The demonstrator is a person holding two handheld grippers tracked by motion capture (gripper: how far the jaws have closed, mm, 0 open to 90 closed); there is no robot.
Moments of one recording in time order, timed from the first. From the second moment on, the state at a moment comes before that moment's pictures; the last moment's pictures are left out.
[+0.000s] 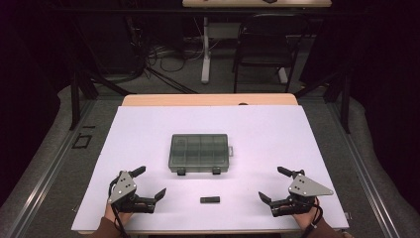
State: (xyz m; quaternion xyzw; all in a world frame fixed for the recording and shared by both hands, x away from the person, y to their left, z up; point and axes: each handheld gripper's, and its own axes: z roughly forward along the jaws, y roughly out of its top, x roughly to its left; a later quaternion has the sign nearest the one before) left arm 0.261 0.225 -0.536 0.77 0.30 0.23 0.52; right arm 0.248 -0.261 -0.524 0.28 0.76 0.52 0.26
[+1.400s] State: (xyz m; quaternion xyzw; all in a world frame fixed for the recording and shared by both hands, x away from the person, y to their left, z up) left arm 0.302 0.196 -0.530 0.81 0.32 0.20 0.46; right arm 0.311 -0.199 -0.528 0.26 0.82 0.48 0.19
